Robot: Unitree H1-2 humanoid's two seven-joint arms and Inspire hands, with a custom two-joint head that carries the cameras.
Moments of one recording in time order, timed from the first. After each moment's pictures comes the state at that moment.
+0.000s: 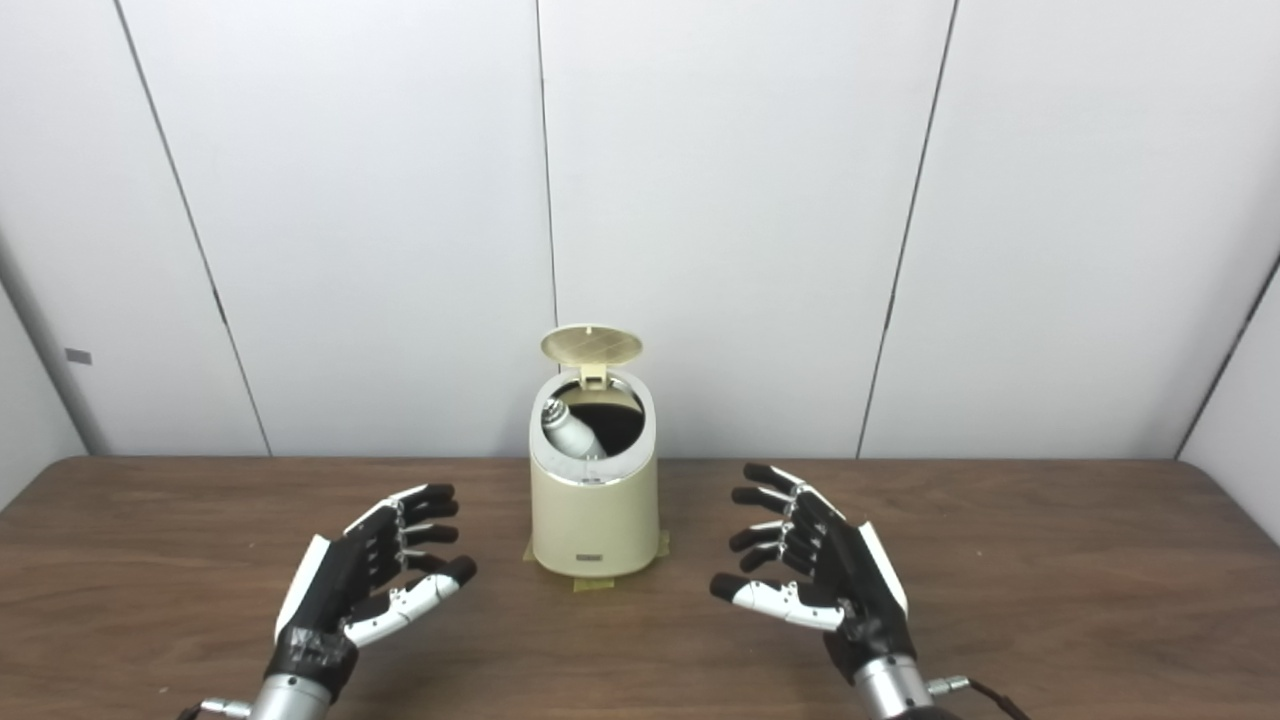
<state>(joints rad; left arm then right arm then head) -0.20 0.13 0.01 -0.06 0.09 -0.01 -0.05 -0.26 -0.09 -0.06 0.12 0.06 -0.10 0.11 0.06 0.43</state>
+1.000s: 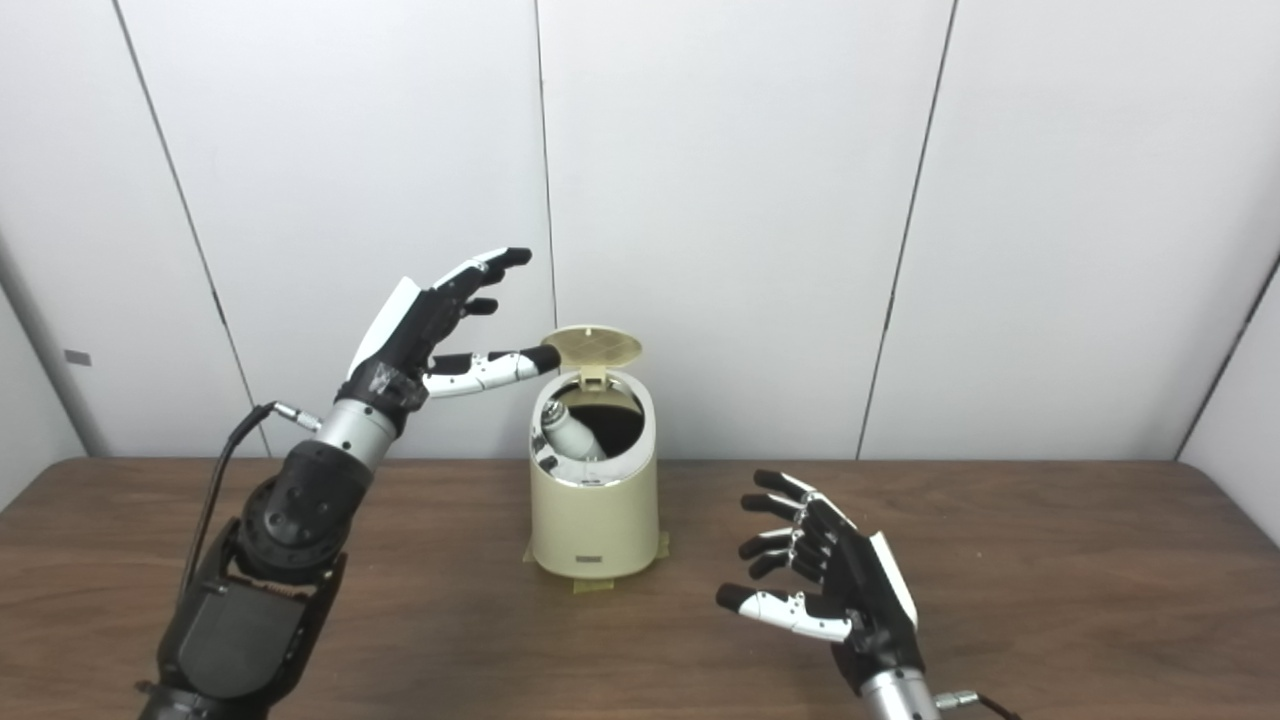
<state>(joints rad) -0.72 0.22 -0.11 0.18 0.24 0.07 -0.11 -0.24 -0.09 -0.06 0.10 0.05 -0.11 0.09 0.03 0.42</state>
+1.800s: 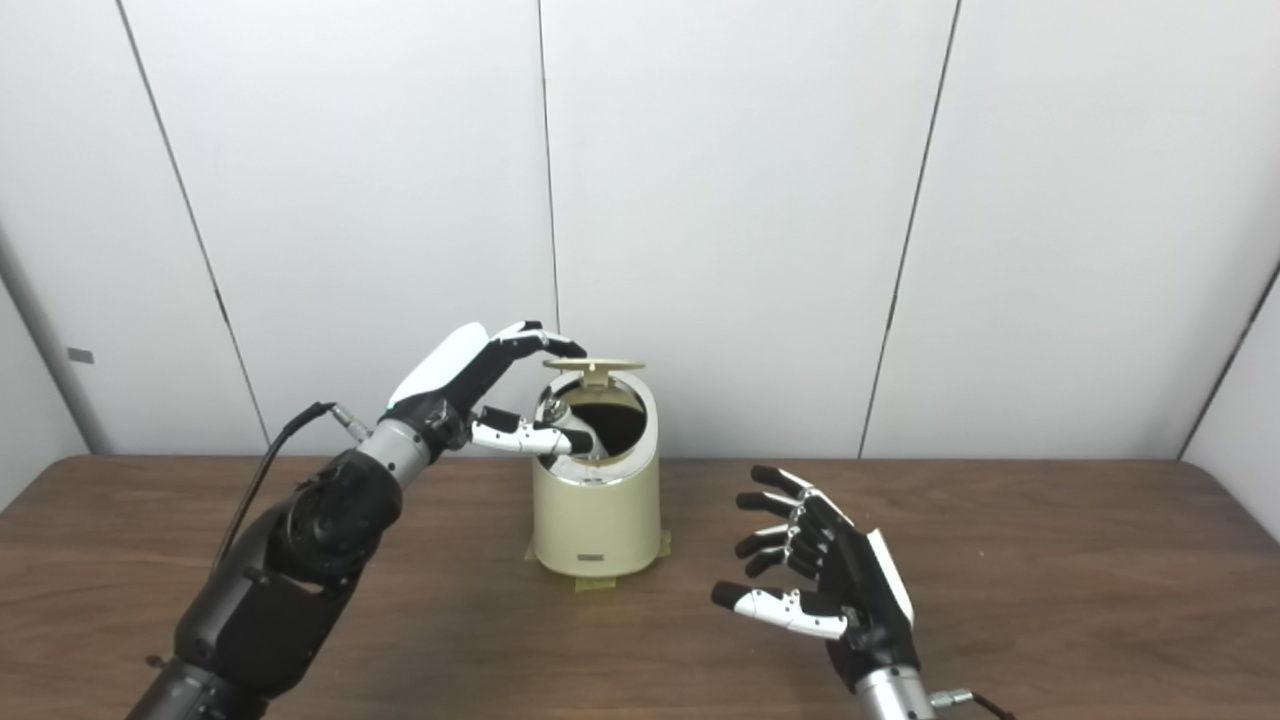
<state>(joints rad) -0.76 0.27 -0.27 0.30 0.45 0.02 -0.18 -0.24 -0.07 -0.06 0.09 0.06 -0.11 0.09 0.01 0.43</state>
